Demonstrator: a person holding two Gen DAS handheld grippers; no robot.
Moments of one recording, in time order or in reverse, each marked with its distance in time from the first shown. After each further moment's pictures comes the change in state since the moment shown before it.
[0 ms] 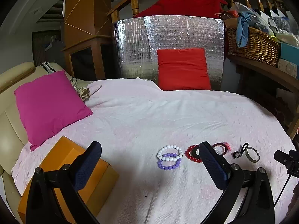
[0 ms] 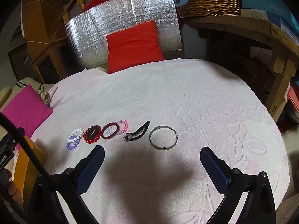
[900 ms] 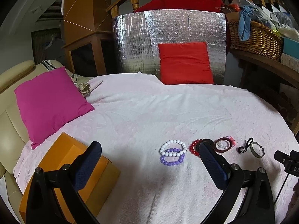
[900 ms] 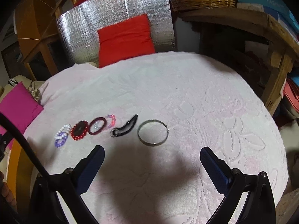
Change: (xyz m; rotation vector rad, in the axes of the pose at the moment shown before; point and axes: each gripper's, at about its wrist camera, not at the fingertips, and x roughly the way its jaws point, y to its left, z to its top) left arm 0.011 -0.004 -0.006 0.017 0.039 0.027; right arm 0.023 -0.010 -0.009 0.014 0.055 -0.062
